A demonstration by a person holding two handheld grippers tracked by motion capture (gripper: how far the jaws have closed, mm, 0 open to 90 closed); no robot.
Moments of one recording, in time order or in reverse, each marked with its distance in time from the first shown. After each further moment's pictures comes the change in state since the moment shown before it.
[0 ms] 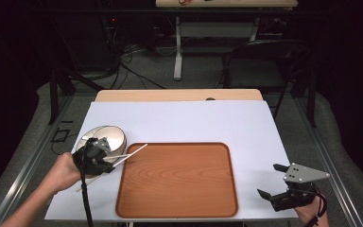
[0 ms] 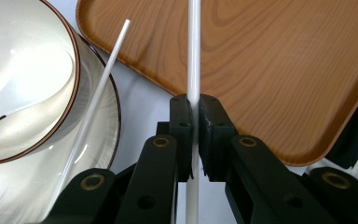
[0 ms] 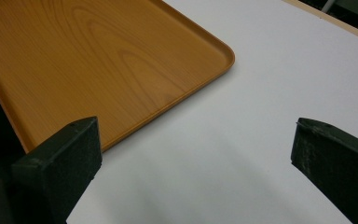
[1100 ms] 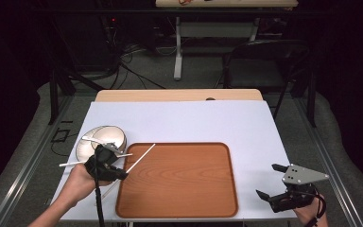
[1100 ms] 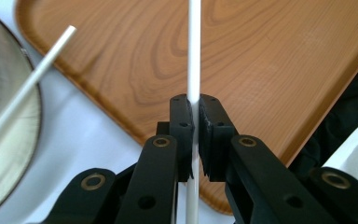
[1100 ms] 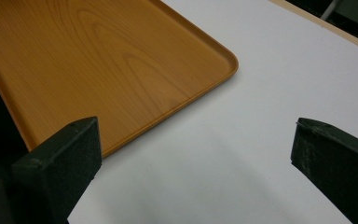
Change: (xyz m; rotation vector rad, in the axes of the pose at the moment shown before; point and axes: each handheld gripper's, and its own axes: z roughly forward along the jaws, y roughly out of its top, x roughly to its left) left arm -0.026 0.010 0.024 -0.065 -0.097 -0.208; right arm 0.006 0.004 -0.001 -0.008 0.000 -0.028
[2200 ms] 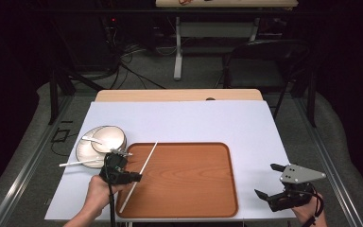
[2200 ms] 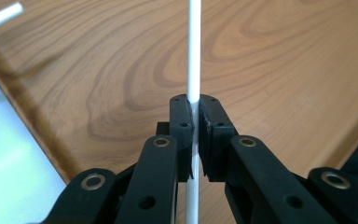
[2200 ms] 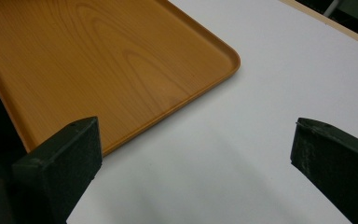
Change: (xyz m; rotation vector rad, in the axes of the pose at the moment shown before) left arm -0.004 -0.009 0.050 -0.162 -0.058 -0.284; right arm 0.000 0.001 0.004 0.014 0.003 -0.007
